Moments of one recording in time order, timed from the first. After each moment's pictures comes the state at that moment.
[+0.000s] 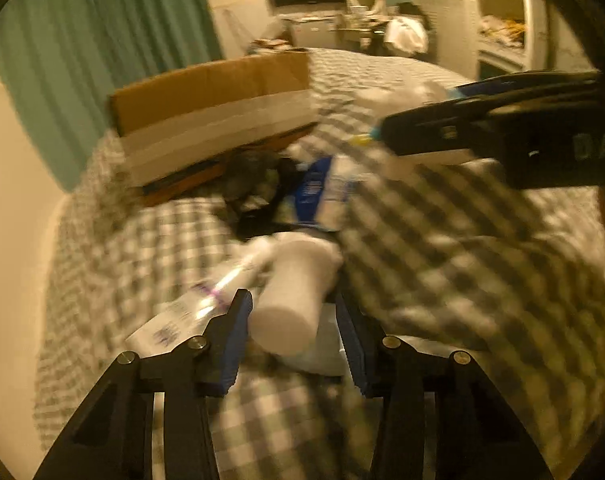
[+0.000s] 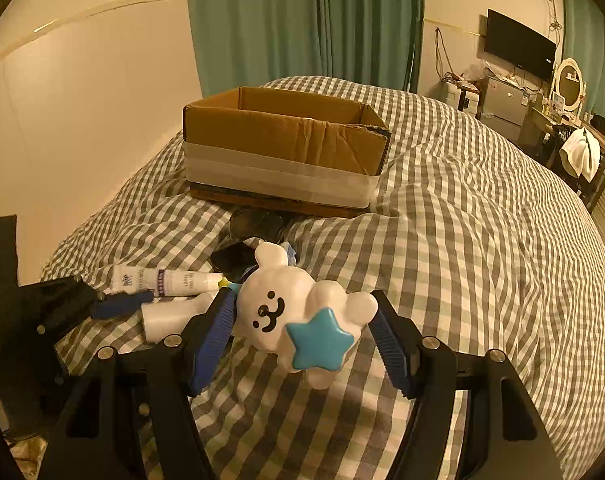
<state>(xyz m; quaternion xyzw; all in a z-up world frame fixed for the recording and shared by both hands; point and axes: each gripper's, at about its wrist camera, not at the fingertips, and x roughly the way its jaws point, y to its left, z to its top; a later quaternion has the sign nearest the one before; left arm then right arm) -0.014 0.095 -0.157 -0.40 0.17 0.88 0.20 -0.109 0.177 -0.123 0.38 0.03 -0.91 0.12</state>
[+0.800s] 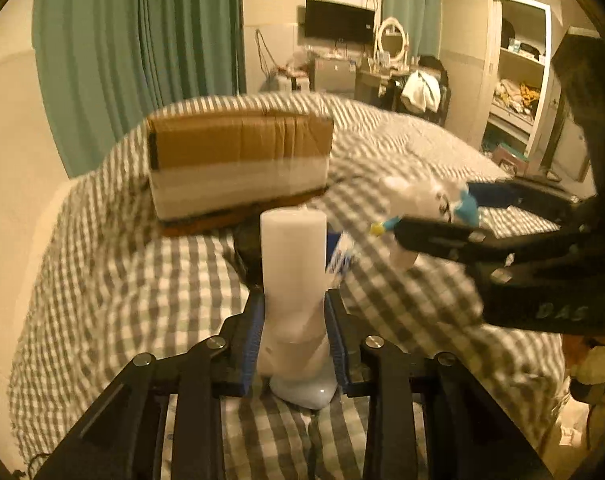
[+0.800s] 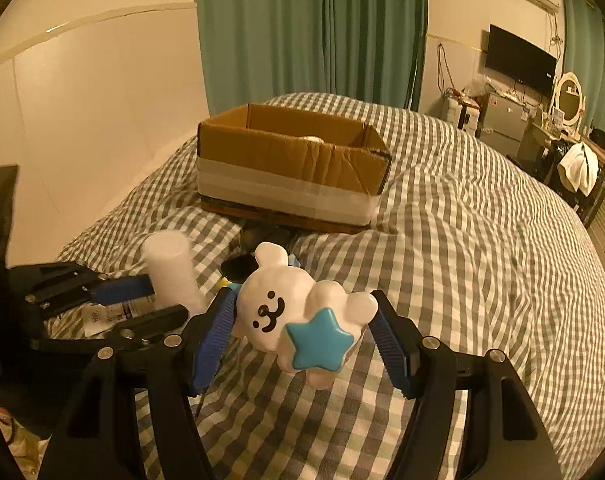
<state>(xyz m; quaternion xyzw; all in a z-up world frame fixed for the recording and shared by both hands) -0.009 0.073 -0.098 -0.35 0.08 0.91 0.18 -0.097 0.170 -0.105 0.36 0.05 -0.92 0.12</state>
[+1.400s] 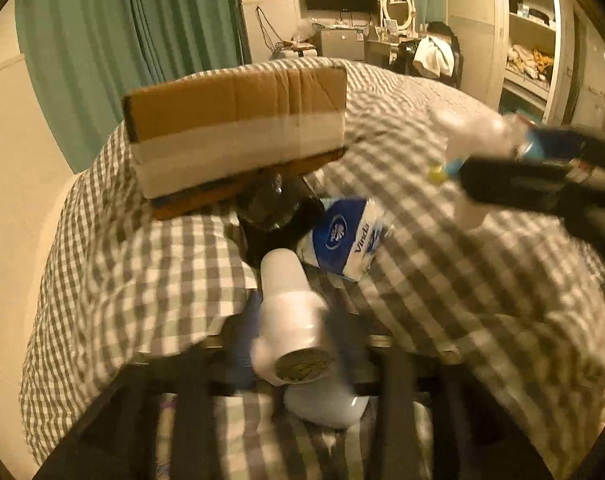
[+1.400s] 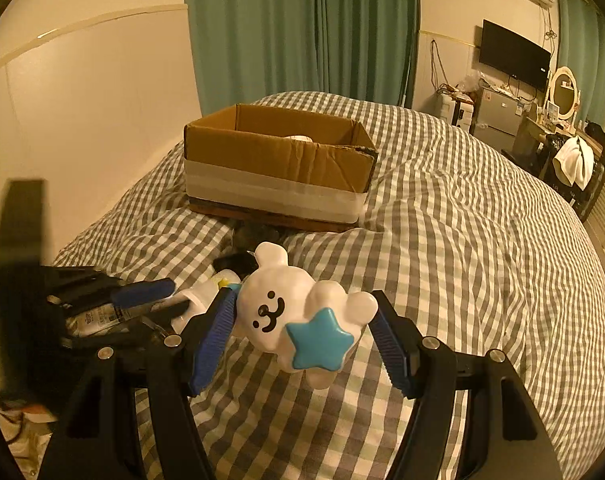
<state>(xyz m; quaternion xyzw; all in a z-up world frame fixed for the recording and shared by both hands) -0.044 0.095 -0.150 -0.40 0.13 0.90 0.15 -0.102 0.180 -0.108 0.36 0.04 -0.92 0.12</state>
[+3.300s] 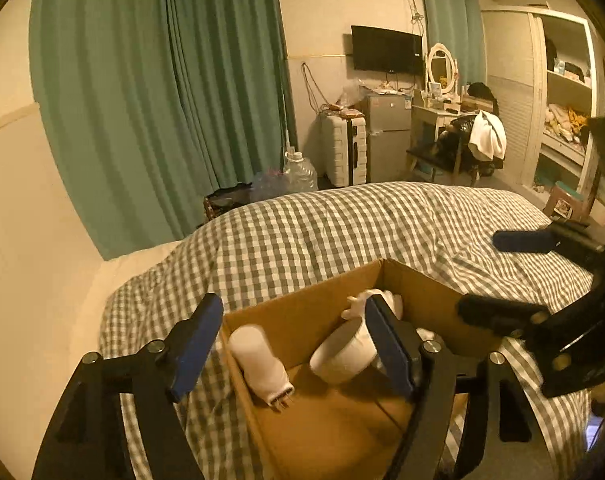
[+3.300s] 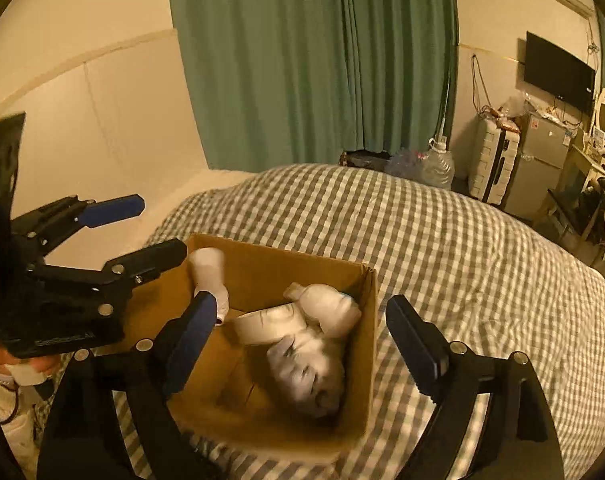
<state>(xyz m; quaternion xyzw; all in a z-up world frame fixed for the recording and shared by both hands) -0.261 0.055 0.002 -0.31 0.10 0.94 0.10 -0.356 0.197 -0.034 0.34 0.03 -0.92 0.19</state>
